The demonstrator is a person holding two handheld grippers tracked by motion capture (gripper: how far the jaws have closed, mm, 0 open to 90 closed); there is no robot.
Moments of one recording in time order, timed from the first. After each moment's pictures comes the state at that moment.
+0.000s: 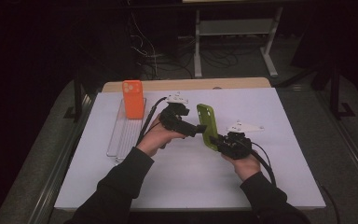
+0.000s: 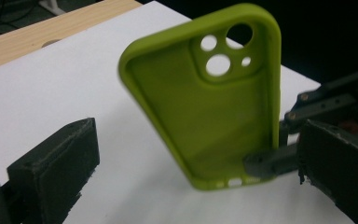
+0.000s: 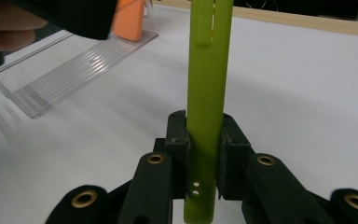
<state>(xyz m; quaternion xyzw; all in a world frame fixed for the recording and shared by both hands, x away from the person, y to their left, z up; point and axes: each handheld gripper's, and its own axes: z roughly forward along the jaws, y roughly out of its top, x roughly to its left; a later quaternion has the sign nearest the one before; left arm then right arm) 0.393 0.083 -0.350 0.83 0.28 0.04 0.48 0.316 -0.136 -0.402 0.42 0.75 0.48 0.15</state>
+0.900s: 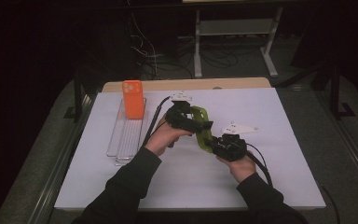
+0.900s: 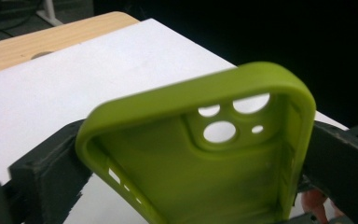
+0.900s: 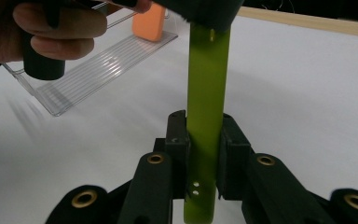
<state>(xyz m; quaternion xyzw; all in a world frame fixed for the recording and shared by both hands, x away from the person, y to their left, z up) 0.400 0.071 -0.357 0.80 0.30 0.04 0.51 0.312 -0.123 -0.401 0.41 0.76 0.49 0.14</state>
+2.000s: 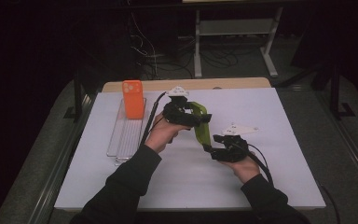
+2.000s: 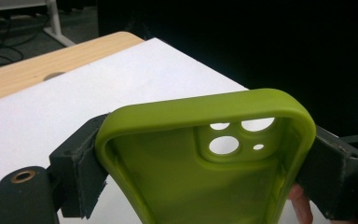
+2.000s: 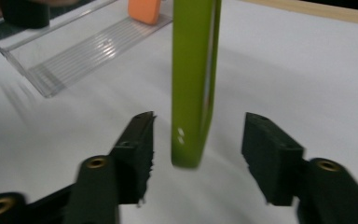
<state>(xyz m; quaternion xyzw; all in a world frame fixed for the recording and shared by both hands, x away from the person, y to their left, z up) 0.405 0.079 -0.340 0.80 0.29 0.05 0.53 0.313 -0.132 -0.406 0.40 0.79 0.46 0.14</state>
